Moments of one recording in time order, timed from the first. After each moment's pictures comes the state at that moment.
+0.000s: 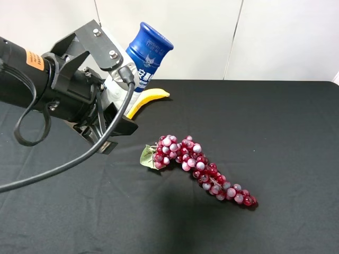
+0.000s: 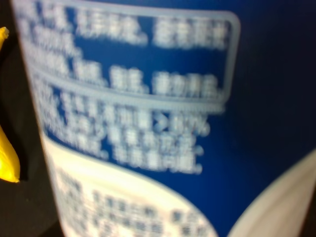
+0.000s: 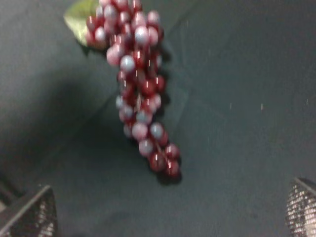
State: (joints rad) left arm -0.75 1.25 -0.76 -0.27 0.31 0.55; right arm 0.67 0.18 -0.50 0.01 1.05 0.02
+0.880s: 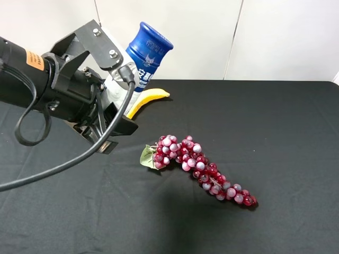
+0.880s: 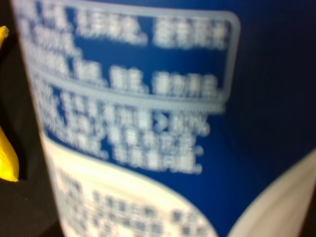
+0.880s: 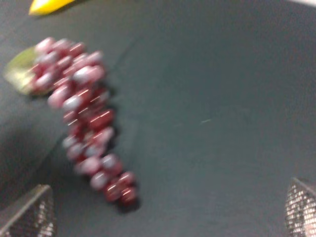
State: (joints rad) left arm -0.75 1.25 -0.76 -0.27 0.31 0.54; right arm 0.38 0.06 -0.49 0.01 1.03 0.02
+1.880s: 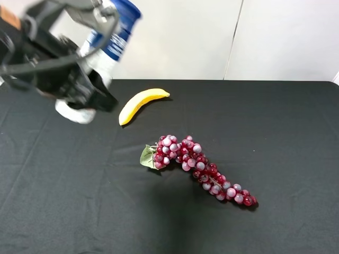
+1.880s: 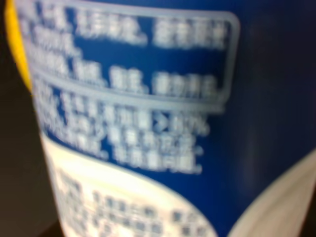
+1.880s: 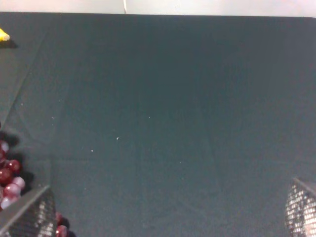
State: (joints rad) left arm -0.60 1.25 -0.97 -0.11 0.64 0.20; right arm 0.07 -0.01 -0.49 0.01 1.03 0.02
